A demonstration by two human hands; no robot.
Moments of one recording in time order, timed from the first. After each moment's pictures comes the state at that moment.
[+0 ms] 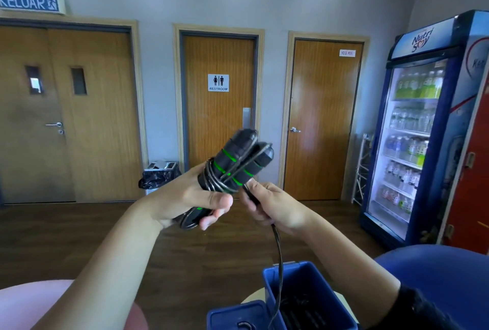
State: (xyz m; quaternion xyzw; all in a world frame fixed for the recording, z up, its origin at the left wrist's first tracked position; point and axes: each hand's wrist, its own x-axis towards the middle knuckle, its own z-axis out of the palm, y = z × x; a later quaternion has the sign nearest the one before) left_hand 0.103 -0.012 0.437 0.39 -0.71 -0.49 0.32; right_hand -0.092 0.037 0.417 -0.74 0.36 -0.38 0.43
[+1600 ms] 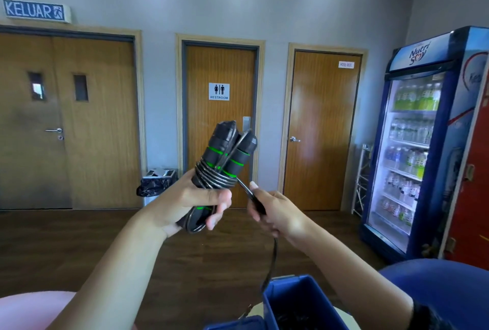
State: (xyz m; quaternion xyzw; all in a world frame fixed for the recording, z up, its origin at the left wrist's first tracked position) left_hand 0.102 0.012 0.457 0.32 -0.72 -0.48 0.39; right_hand -0.092 0.037 0.427 -0.68 0.49 -0.39 0.37
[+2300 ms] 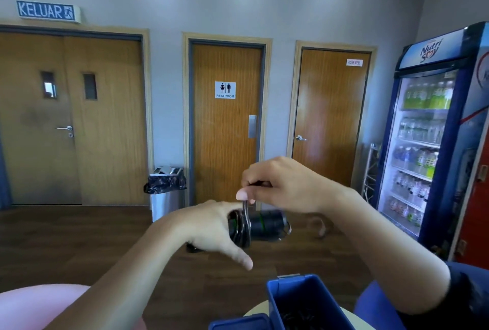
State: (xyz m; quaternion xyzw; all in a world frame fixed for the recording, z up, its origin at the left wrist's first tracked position) left_hand 0.084 0.025 0.438 0.50 -0.85 -0.14 0.02; right_hand -0.095 0.055 0.489 -0.91 0.36 -0.21 -0.06
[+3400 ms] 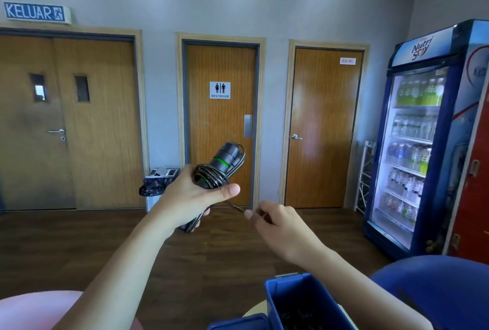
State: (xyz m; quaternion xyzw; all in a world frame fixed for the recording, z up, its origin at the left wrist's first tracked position) left_hand 0.101 0.013 0.443 0.47 -0.69 -0.35 0.42; right_hand -0.093 0.052 0.399 -0.72 0.57 -0.35 0.15
